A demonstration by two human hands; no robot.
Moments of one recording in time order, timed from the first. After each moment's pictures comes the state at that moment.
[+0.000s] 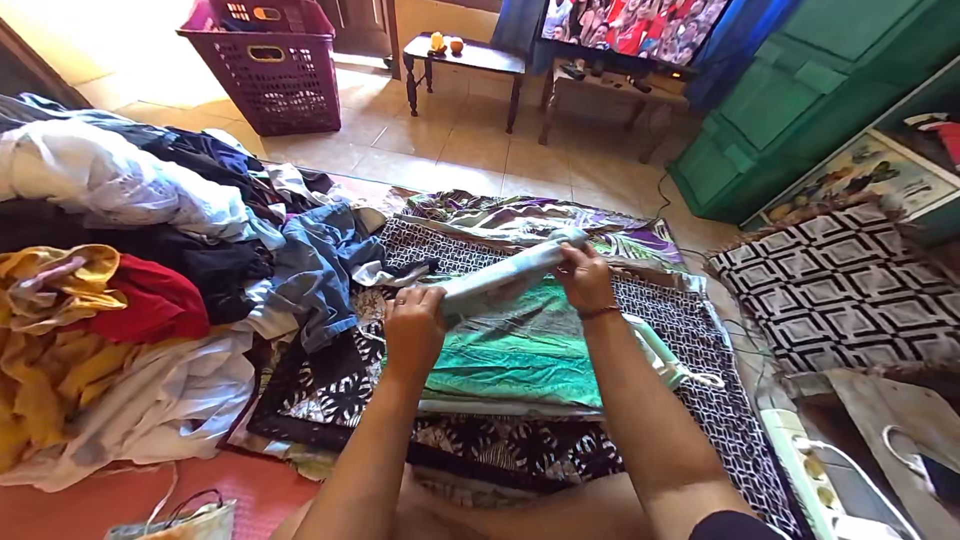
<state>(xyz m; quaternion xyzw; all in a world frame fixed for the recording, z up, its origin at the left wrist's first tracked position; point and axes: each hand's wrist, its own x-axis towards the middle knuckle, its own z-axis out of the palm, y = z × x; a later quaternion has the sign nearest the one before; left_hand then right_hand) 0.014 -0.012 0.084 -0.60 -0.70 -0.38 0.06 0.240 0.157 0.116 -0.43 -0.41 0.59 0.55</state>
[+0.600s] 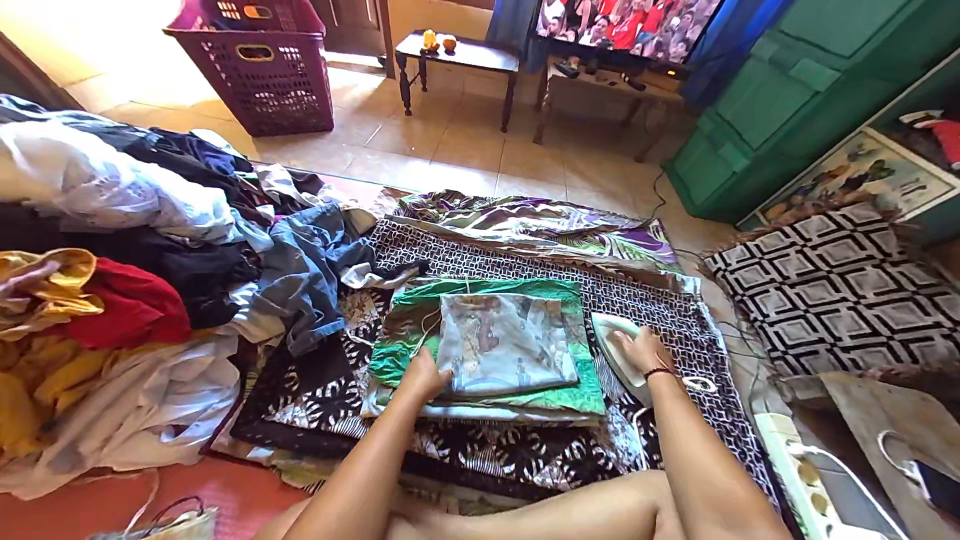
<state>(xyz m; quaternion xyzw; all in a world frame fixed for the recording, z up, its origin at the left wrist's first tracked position) 0.029 0.001 -0.023 -0.44 -0.80 -0.08 -0.41 0.434 0.165 0.015 -0.78 -0.60 0.17 -0.02</state>
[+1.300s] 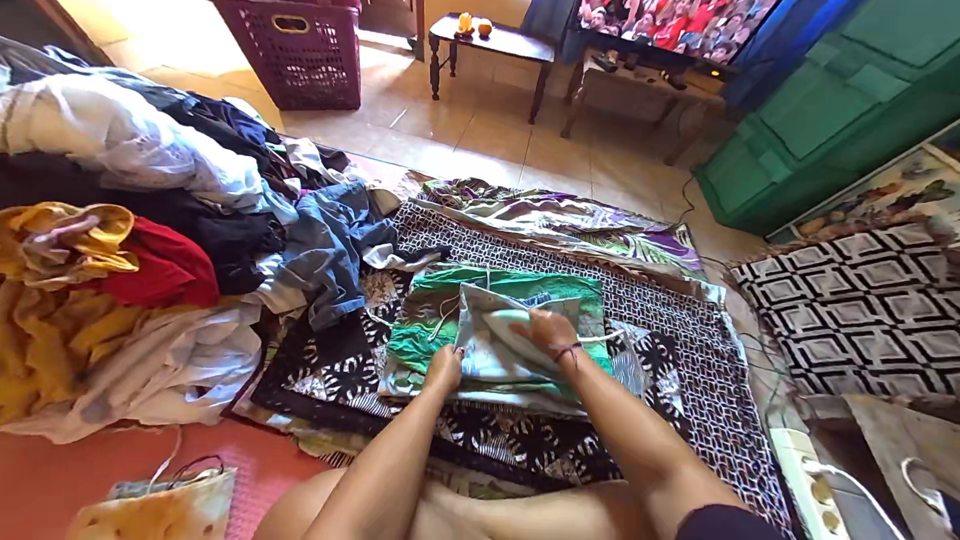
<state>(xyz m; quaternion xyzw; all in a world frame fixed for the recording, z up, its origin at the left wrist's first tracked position) 0.042 -0.004 -0.064 -0.40 -0.78 -0.19 -0.44 0.222 0.123 0.024 -0.53 -0.82 0.18 -0.15</state>
